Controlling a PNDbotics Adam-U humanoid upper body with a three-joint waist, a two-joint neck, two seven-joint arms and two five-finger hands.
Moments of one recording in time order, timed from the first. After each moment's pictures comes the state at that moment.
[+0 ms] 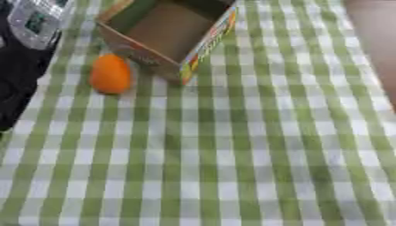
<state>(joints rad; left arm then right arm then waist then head) -1.16 0.49 -0.22 -1.17 -0.70 -0.14 -0.18 -0.56 -0.61 -0.08 -1.98 0.02 -0.46 -0.21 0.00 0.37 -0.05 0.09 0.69</state>
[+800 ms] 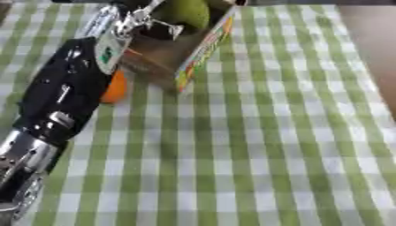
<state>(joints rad) -1.19 0.33 -0.19 -0.85 -0.99 -0.24 -0.03 -0.59 -0.58 -0.08 -1.98 0.00 -0.47 -0.20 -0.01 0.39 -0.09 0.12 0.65</state>
